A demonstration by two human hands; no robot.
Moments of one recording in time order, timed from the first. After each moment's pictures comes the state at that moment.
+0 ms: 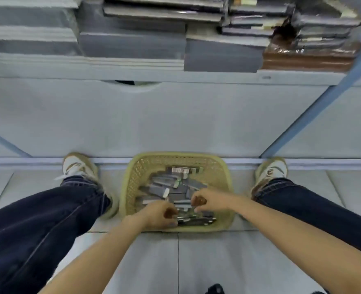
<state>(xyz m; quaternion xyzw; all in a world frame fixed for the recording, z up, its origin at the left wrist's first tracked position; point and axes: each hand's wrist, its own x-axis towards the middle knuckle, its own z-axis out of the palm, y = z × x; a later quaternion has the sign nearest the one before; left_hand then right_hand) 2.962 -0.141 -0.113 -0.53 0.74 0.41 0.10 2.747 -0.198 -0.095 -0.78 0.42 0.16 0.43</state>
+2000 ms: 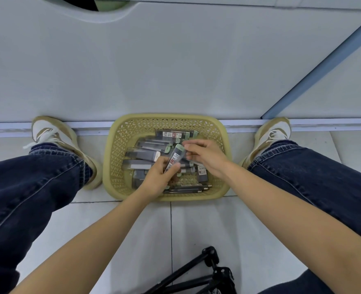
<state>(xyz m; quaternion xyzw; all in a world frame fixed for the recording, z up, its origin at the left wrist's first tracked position) 2.919 -0.134 -0.137 -0.62 0.41 0.60 -0.30 2.754 -0.204 -0.127 -0.35 0.54 -0.30 0.71</state>
